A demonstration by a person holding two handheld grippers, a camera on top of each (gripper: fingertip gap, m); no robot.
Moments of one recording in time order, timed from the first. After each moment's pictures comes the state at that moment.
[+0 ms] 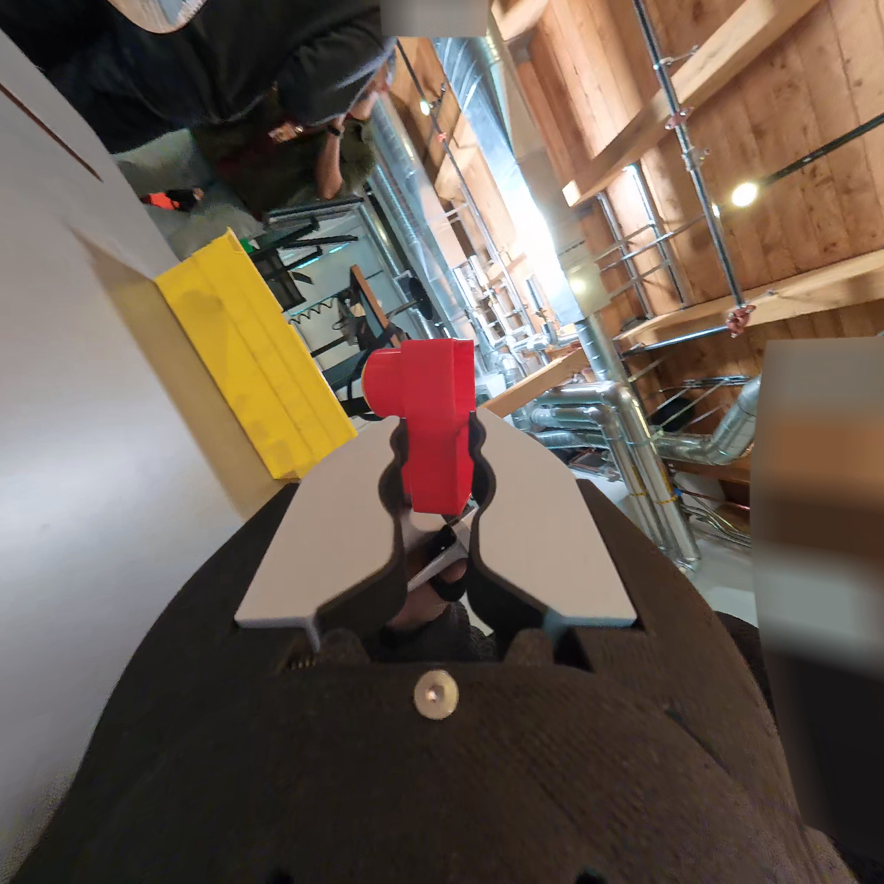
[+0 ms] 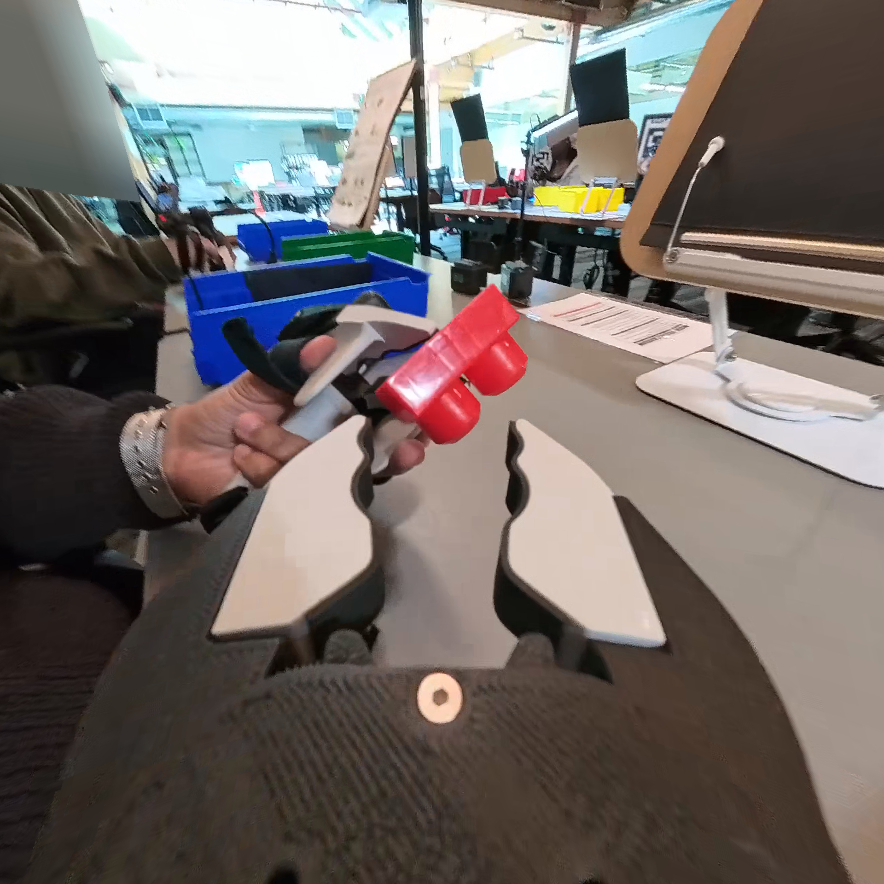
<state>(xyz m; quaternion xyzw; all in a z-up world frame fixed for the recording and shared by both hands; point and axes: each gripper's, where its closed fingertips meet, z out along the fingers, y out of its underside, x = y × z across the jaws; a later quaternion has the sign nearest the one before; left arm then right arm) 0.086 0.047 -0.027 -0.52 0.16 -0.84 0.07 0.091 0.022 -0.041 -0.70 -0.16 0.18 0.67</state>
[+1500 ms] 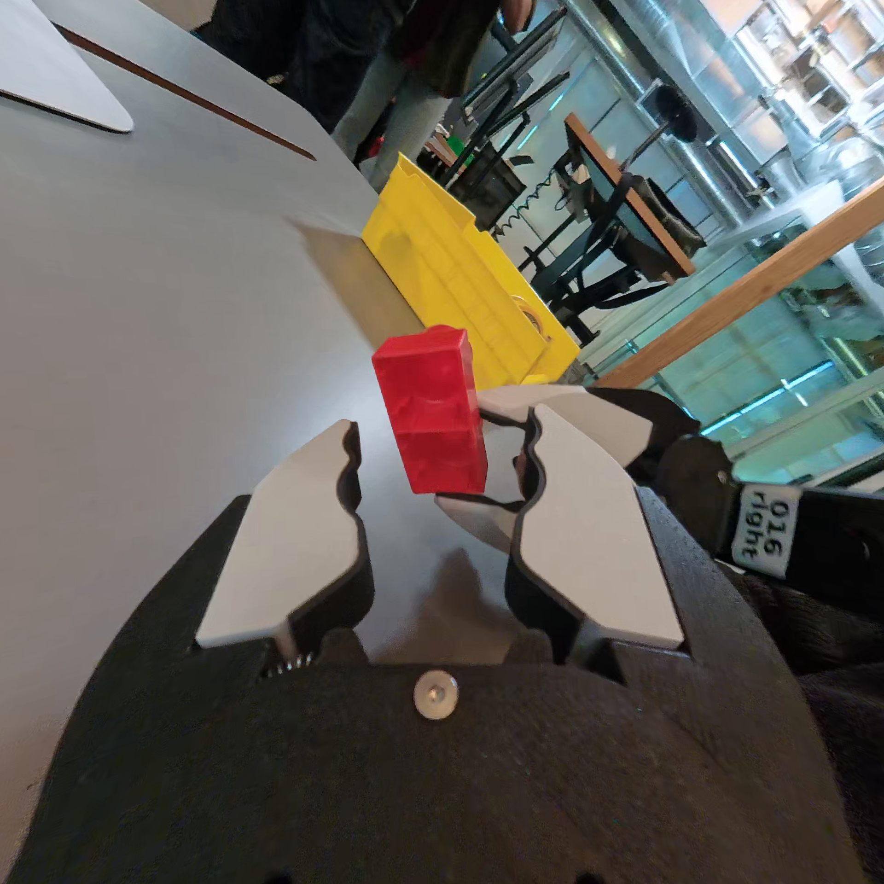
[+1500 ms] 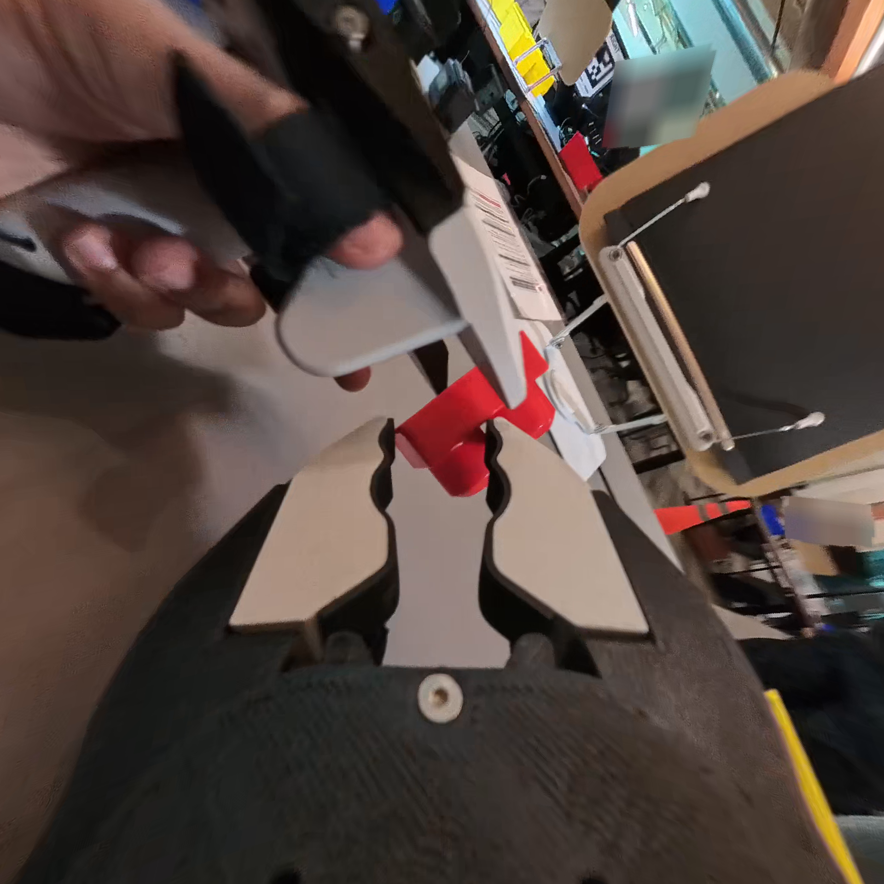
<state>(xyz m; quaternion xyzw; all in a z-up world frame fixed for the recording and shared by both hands) 0.105 0.037 -0.077 -0.66 0.35 -0.63 0.22 0.095 0.032 -0.085 -0.73 -0.35 -0.22 0.55</state>
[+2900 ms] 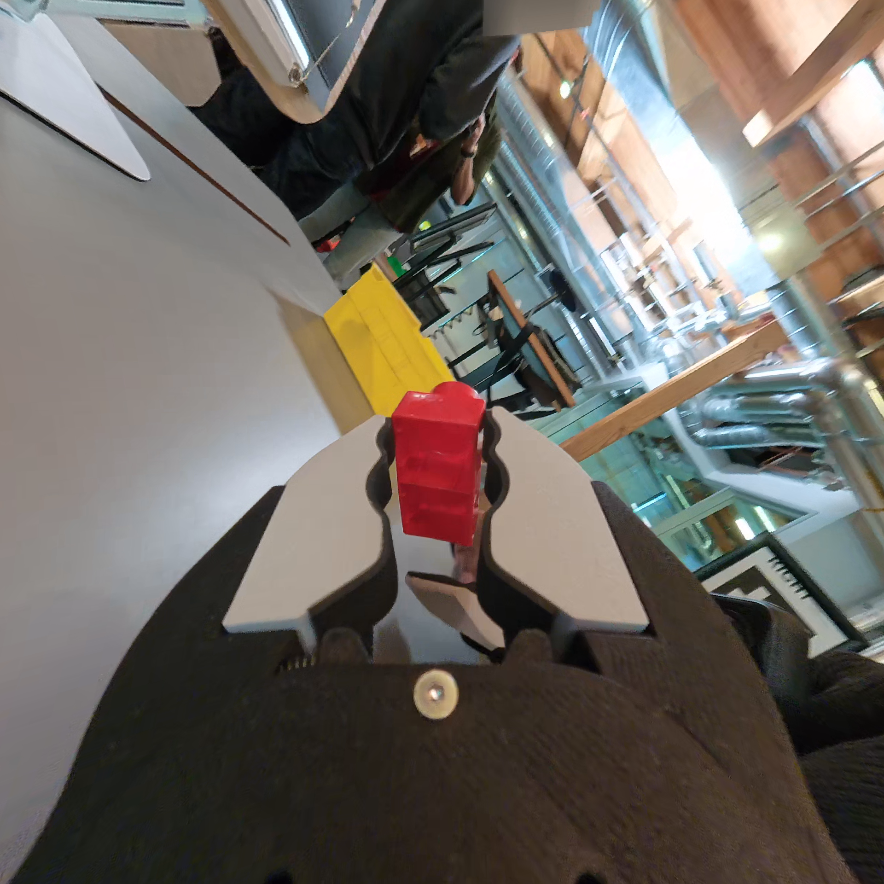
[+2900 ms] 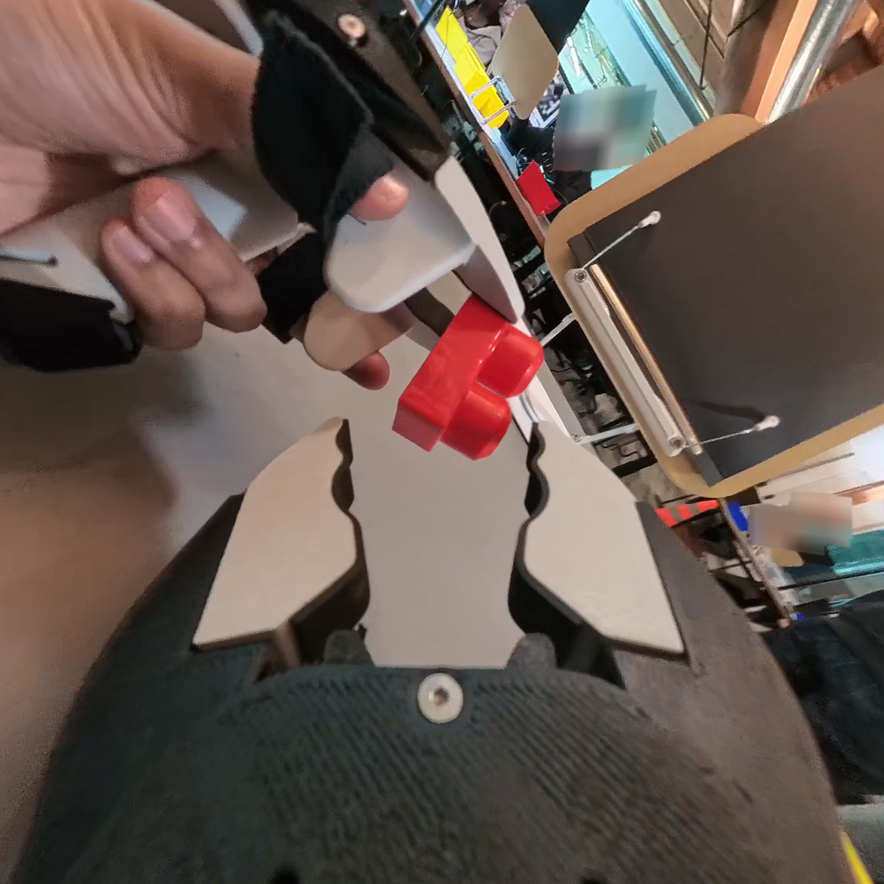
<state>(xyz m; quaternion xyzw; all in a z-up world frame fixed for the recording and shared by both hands) 0.091 0.066 -0.055 -0.62 0.20 -0.74 0.19 0.090 0.035 -0.077 -0.70 -0.34 -0.24 0.58</state>
